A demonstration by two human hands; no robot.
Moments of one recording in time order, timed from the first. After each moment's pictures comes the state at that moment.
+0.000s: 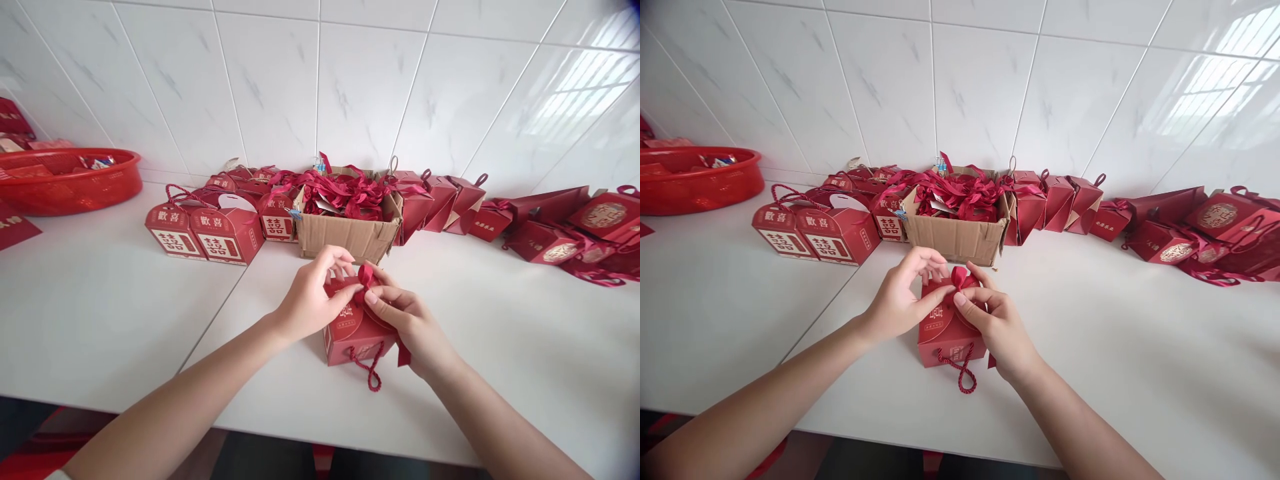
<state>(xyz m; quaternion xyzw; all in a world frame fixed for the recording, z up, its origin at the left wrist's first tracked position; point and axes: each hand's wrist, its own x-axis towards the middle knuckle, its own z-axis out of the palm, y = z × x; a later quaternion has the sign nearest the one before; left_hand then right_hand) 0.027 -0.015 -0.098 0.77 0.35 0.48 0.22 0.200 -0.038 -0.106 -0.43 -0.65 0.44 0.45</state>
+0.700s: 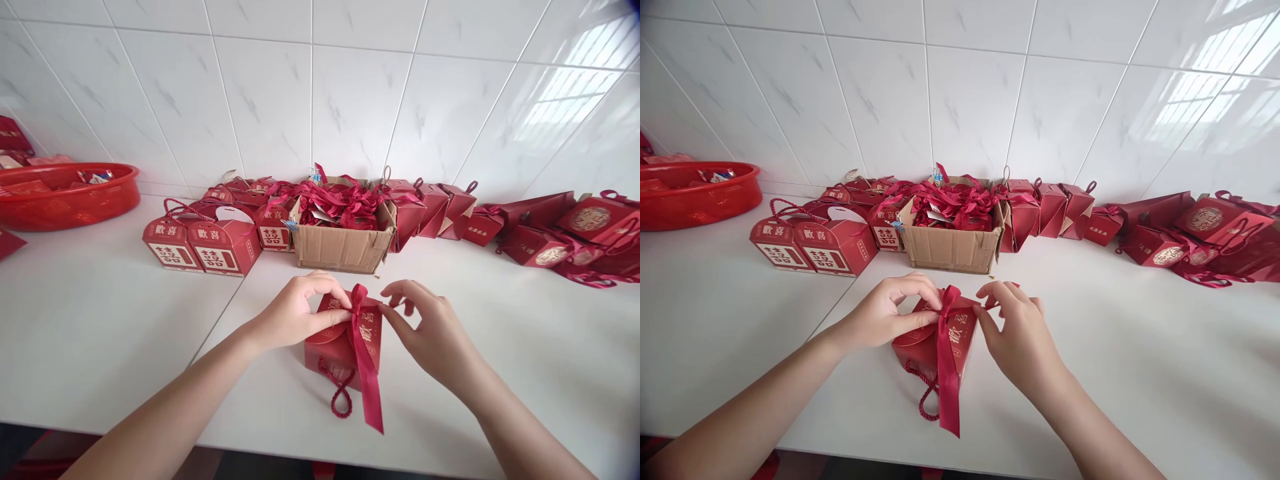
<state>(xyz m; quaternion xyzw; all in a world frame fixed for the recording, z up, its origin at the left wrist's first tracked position) 0.007 -0.016 -0.079 0.80 0.35 0.34 0.35 0.223 -0.047 -0.086 -0.57 -0.73 0.17 0.32</state>
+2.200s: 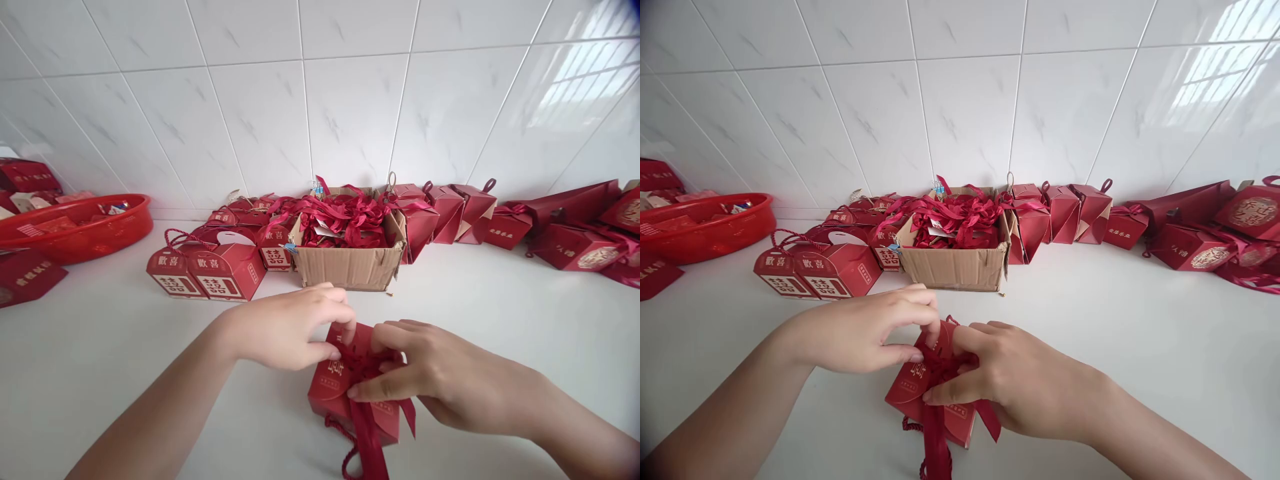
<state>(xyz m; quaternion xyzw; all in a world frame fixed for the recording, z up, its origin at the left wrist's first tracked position) 0.002 0.005 -0.011 0.90 0.37 -0.01 0.25 0.233 -0.015 -0.061 -0.18 -0.97 0.15 0.10</state>
